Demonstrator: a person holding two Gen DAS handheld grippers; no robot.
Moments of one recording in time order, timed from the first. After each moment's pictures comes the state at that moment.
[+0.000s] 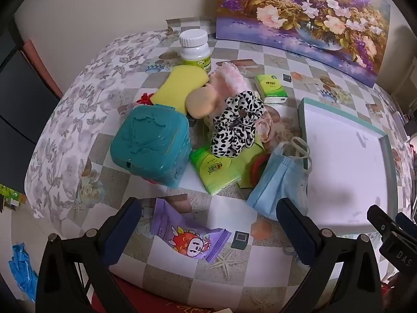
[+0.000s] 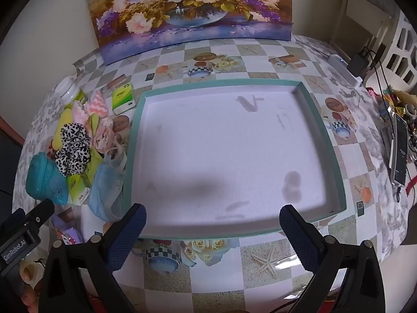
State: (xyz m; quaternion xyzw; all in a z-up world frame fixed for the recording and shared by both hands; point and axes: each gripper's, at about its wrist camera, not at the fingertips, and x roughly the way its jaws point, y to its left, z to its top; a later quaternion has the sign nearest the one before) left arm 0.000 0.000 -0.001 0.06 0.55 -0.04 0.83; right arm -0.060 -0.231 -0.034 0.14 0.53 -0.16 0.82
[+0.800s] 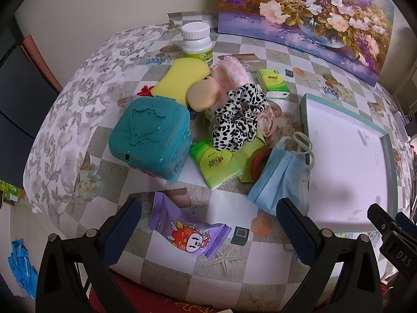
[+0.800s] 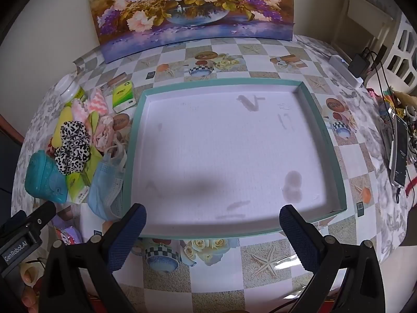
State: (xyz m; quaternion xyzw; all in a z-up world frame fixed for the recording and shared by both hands) left arm 0.000 0.002 -0.004 0.05 0.56 -0.04 0.82; right arm -0.059 -0.230 -0.035 0.14 0.54 -0.16 0.82
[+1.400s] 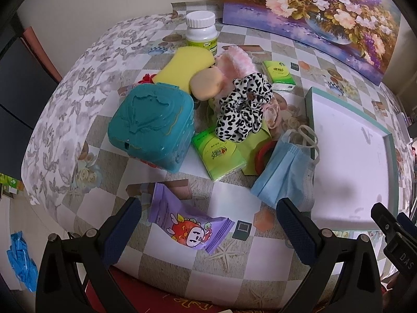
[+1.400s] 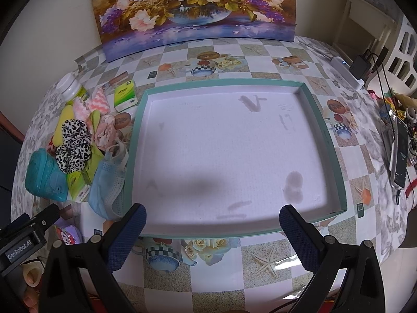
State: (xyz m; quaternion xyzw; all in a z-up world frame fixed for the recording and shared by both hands) left arm 0.002 0.006 -0.013 0.04 0.58 -0.03 0.81; right arm -0.059 -0.229 -0.035 0.14 0.54 -0.16 0.82
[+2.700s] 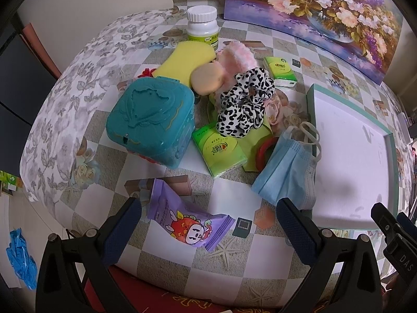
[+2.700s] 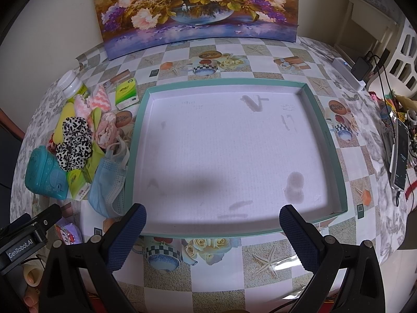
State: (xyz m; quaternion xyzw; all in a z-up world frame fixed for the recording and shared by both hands) left arm 0.001 0.008 -0.017 0.04 0.59 -0.03 0.81; right arm -0.058 -0.227 -0.036 0.14 0.54 -0.16 0.82
